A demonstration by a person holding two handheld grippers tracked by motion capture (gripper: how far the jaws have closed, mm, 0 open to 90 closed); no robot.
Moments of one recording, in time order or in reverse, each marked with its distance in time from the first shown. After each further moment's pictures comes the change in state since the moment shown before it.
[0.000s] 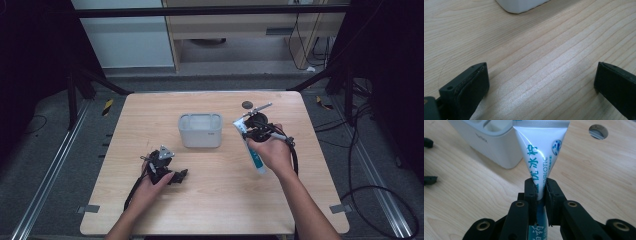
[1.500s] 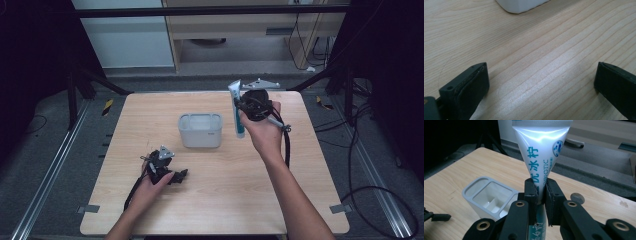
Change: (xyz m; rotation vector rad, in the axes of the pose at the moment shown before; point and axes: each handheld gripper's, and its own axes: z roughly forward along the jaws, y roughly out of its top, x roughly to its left) left arm 0.000 0.000 0.000 -0.002 0.001 0.001; right arm 0.014 0.056 -0.050 -0.421 -0.063 0.039
